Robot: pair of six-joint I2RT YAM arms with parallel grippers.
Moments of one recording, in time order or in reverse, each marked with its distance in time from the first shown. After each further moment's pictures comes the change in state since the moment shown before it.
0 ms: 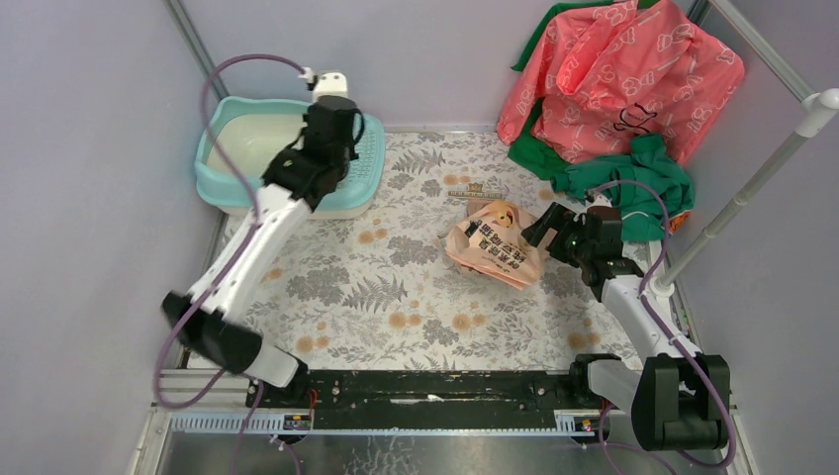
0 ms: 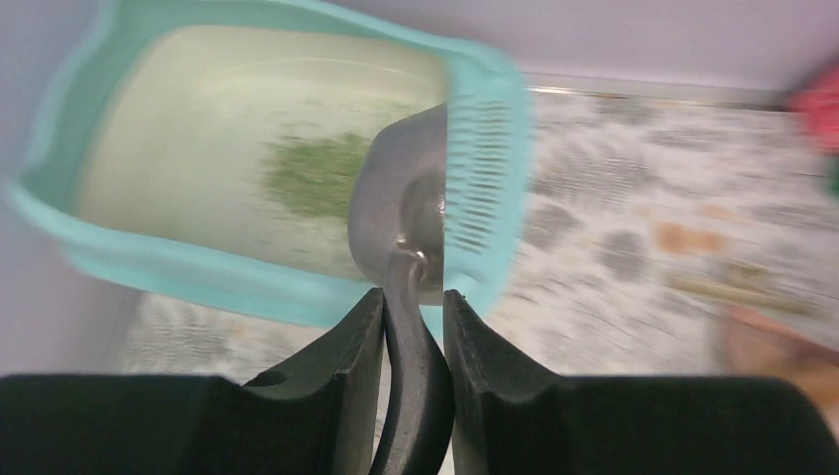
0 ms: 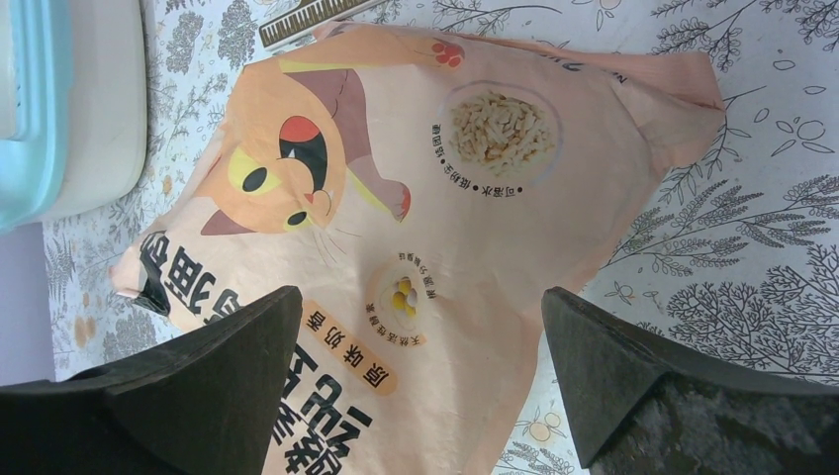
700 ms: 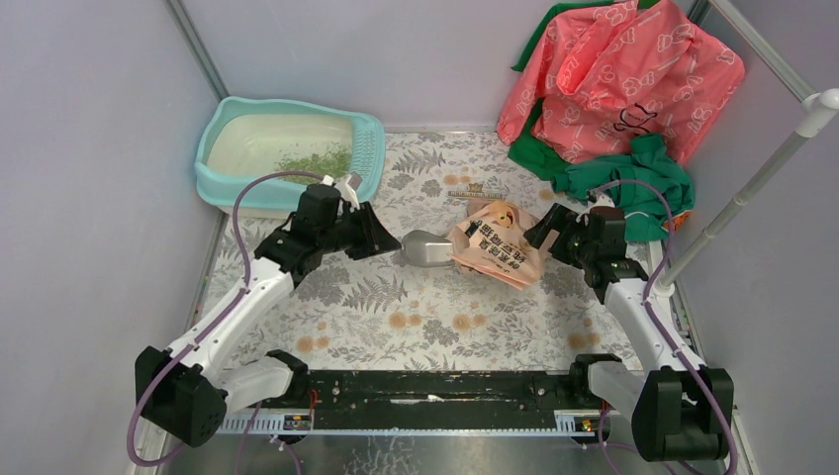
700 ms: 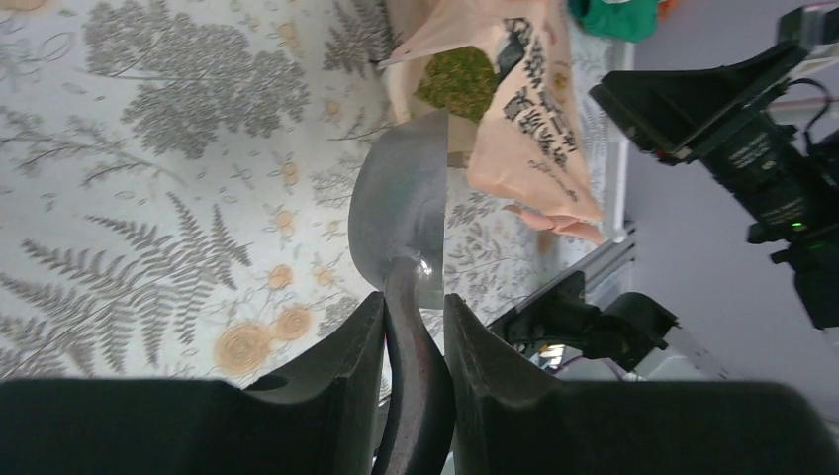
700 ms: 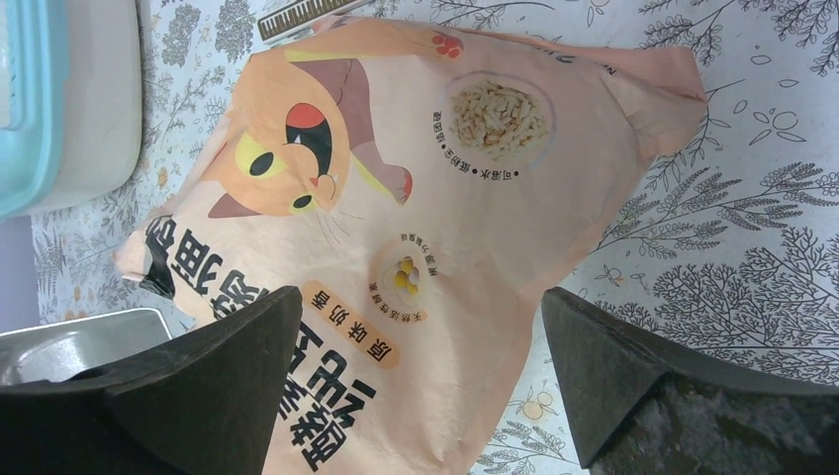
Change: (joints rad) left arm 0.008 -0.459 -0.739 0.146 1.074 -0.552; right arm 0.000 -0.051 0.024 -0.089 0.013 -0.026
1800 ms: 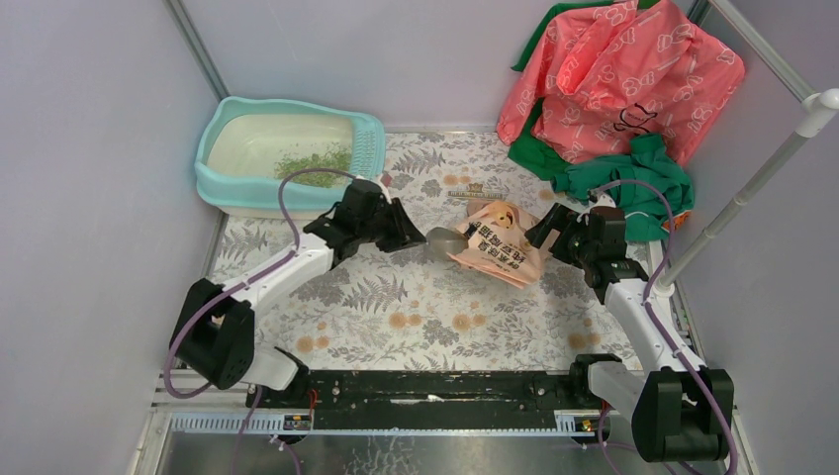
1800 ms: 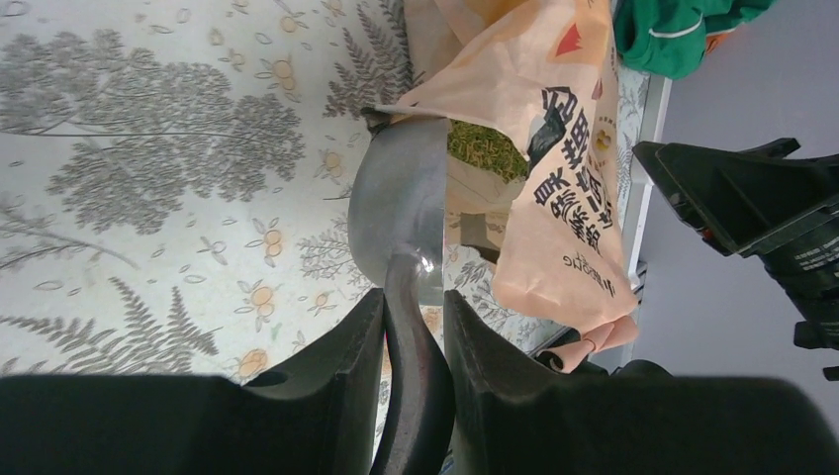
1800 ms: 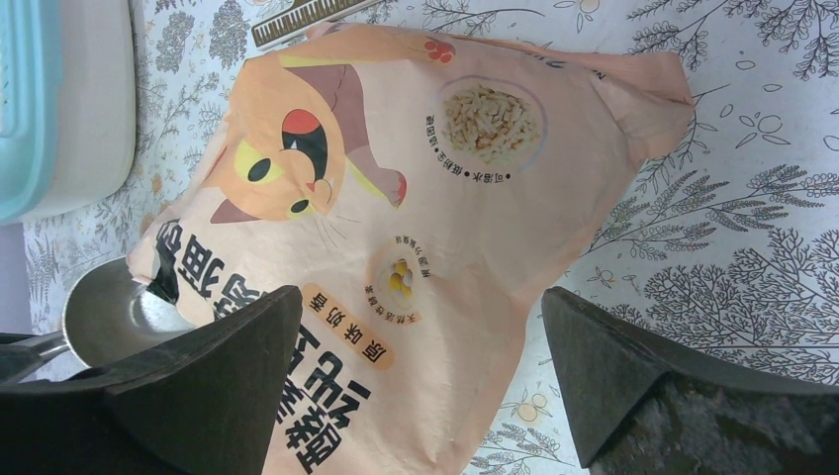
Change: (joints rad) left arm -0.074 0.288 0.007 0.261 -0.061 -0.127; right arm 0.000 -0.006 0.000 0.001 0.017 -0.003
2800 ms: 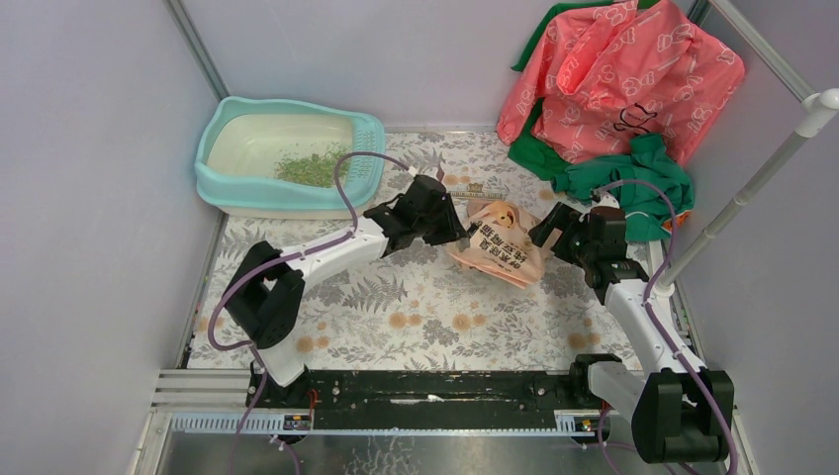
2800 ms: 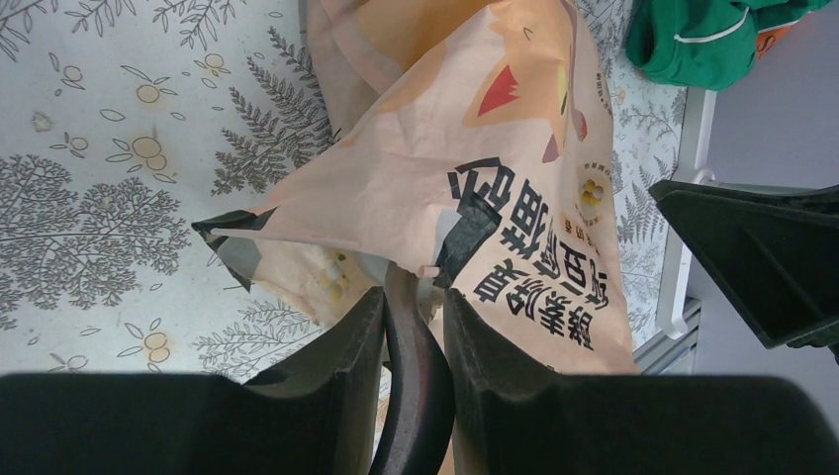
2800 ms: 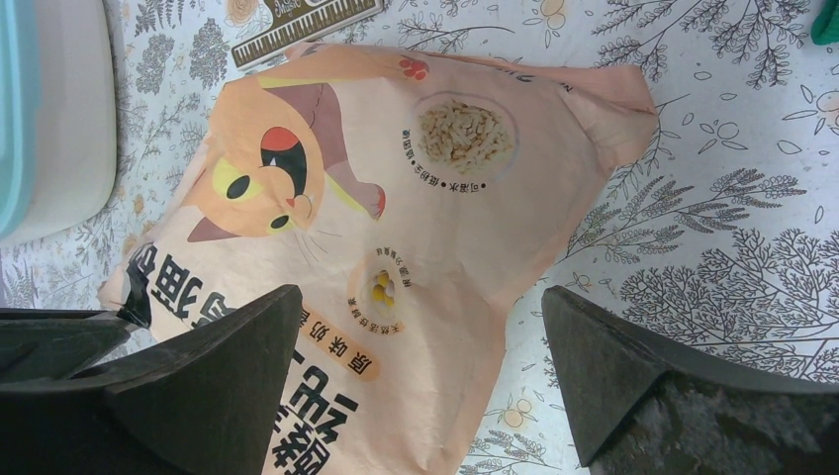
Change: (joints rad) left arm -0.237 0.322 0.316 -0.024 -0.269 -0.015; right arm 0.000 -0.006 0.000 0.000 0.054 0.000
